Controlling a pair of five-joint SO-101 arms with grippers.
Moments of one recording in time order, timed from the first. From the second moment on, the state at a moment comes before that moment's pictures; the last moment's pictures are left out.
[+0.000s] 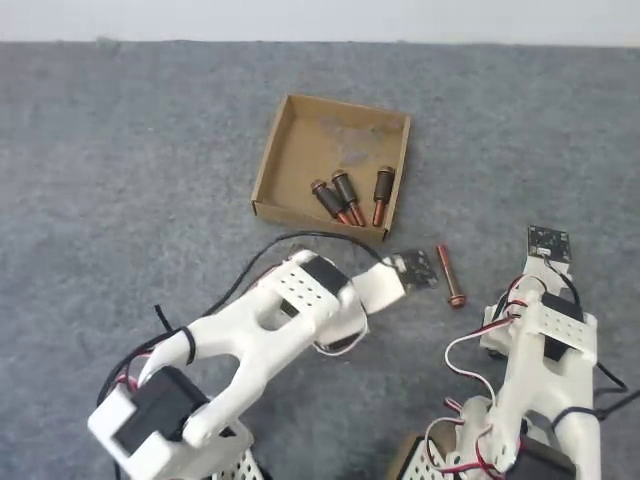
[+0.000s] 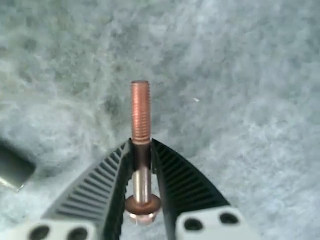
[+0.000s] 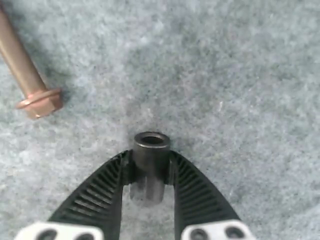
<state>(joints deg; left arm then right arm) 35.4 -5.9 43.1 63.3 -21.4 21.3 -28.6 67.0 51.5 11.6</state>
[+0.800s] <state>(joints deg) 31.3 -11.6 42.2 73.8 -19.9 21.3 -28.6 67.0 51.5 11.6</state>
